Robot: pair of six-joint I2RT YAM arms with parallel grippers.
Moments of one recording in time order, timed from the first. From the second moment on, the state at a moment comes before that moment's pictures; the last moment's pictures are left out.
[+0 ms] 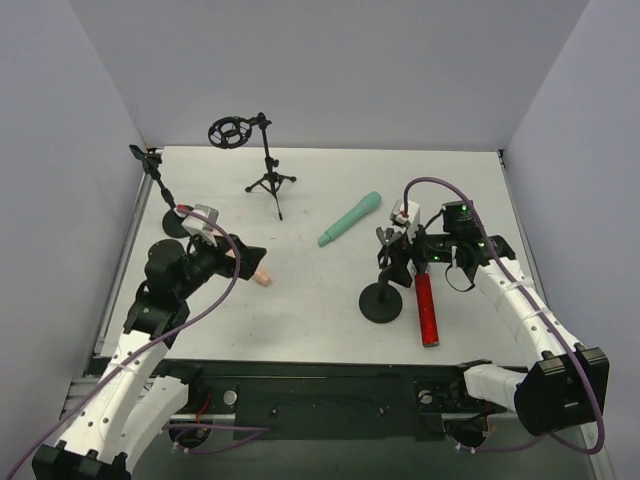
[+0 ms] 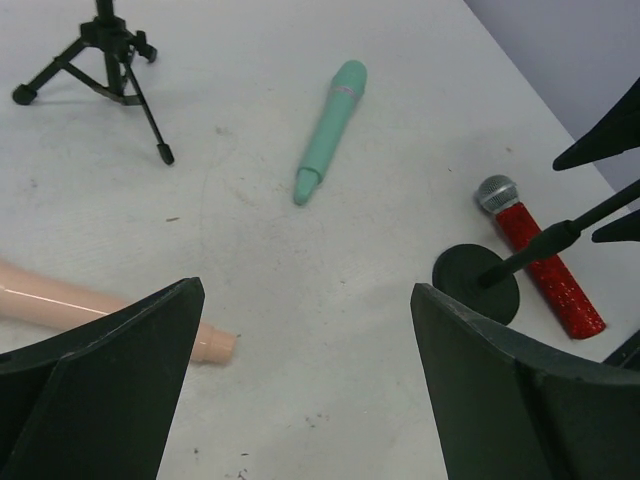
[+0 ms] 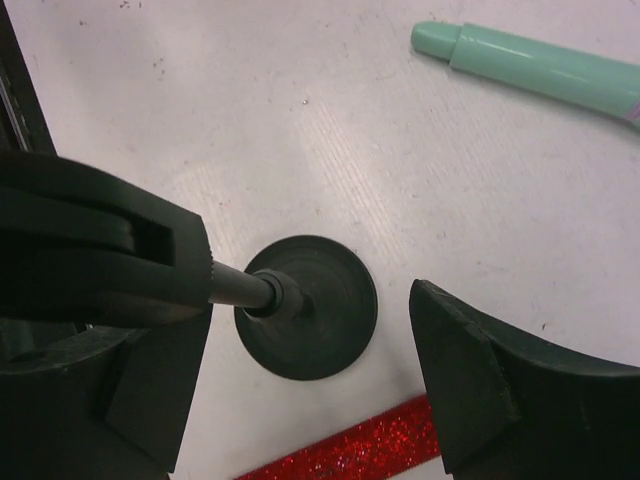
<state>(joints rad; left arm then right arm) -0.26 0.70 0.62 -0.11 0.30 -0.29 0.24 1.18 0.91 -0.55 -0.75 -0.56</state>
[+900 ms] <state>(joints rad) -0.92 1.49 0.63 0.71 0.27 -0.01 -0.15 1.06 0.95 -0.99 -0.80 -0.56</state>
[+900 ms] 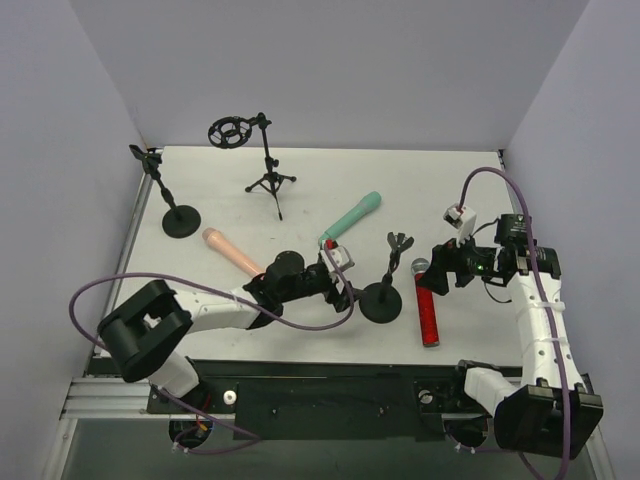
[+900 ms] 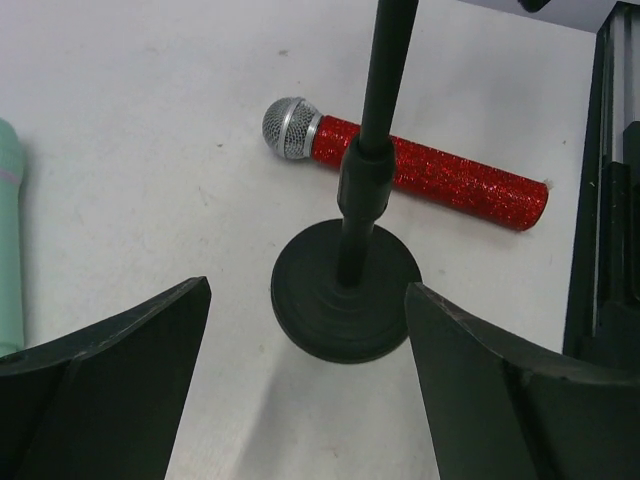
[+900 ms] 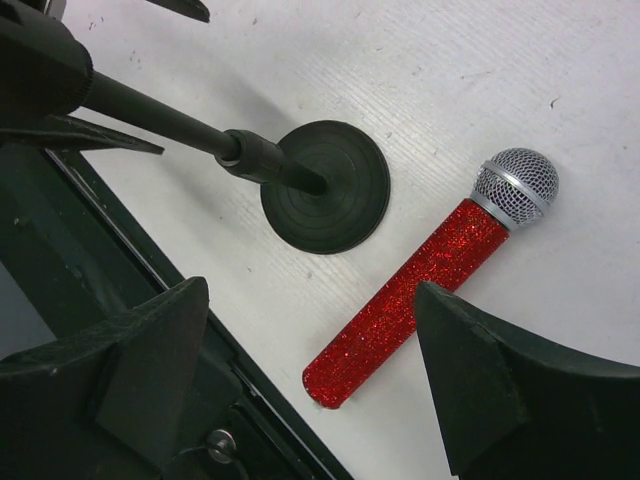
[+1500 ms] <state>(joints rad) -0.94 1.80 0.85 1.11 0.54 -0.06 -0.26 0.97 0.85 -0.88 -0.83 -0.40</state>
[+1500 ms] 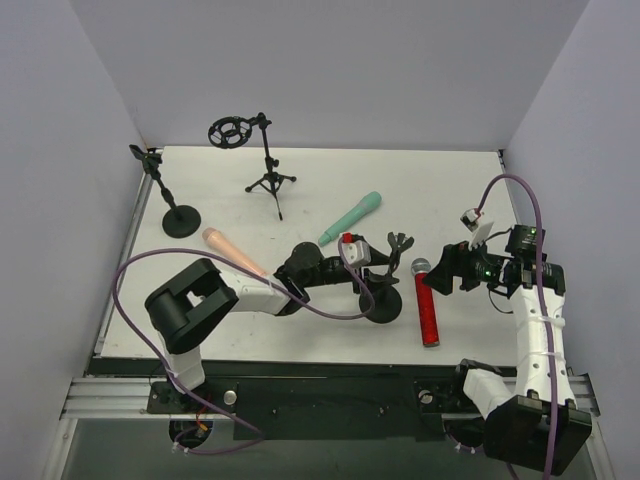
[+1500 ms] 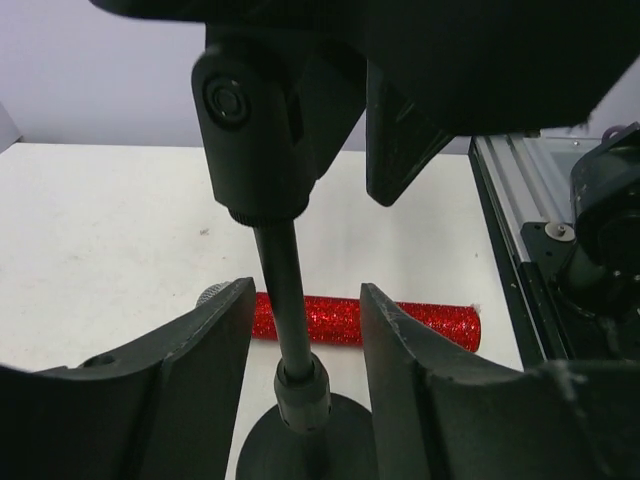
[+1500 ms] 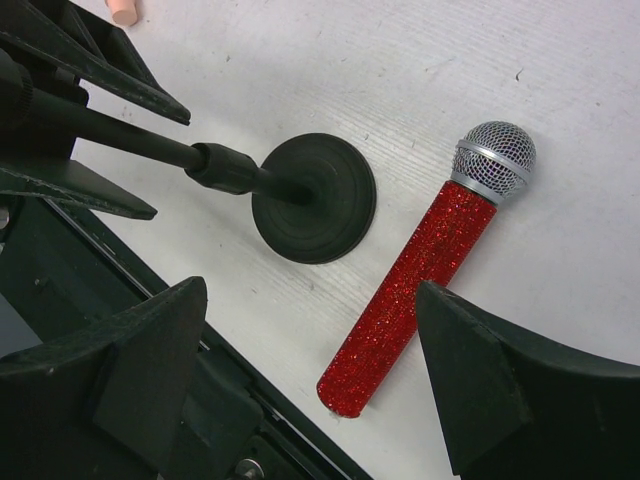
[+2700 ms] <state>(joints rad) -1.15 1.69 0.71 1.20 -1.02 0.03 -0.26 1.01 0.84 -0.88 -0.83 -0.40</state>
